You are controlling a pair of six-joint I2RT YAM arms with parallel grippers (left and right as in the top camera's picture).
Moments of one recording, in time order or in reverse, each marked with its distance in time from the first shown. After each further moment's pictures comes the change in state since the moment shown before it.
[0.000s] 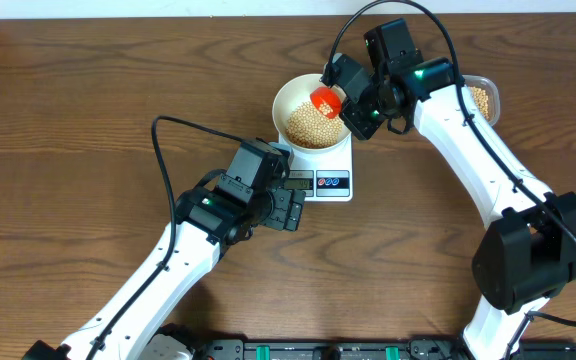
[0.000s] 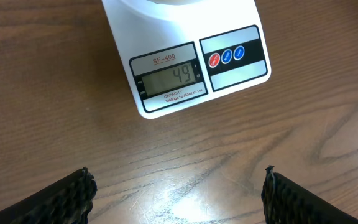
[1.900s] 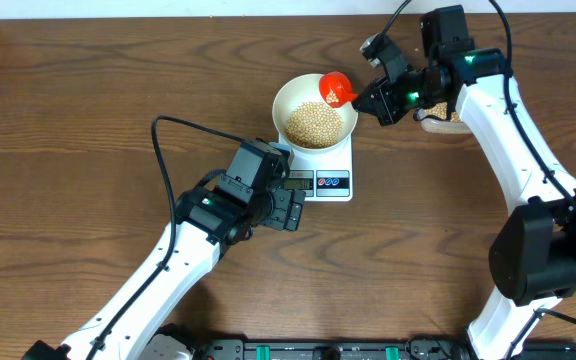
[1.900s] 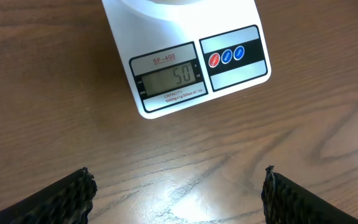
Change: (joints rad) left arm 0.000 0.000 0.000 0.000 0.000 0.000; right arm -0.179 0.000 0.000 0.003 -0.398 0.111
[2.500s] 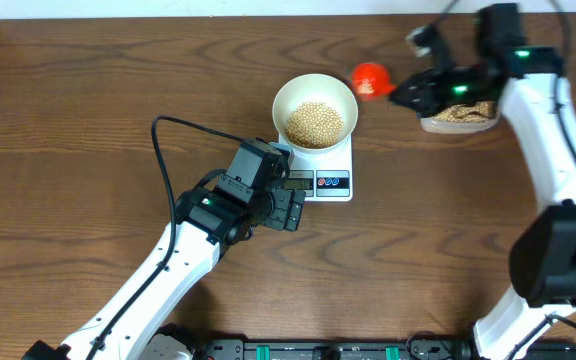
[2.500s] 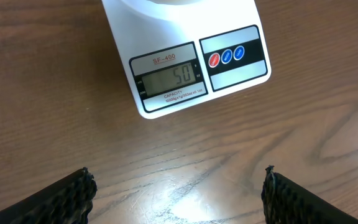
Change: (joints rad) left arm 0.000 0.000 0.000 0.000 0.000 0.000; right arm -0.180 -0.036 0.000 -0.089 -0.116 0.023
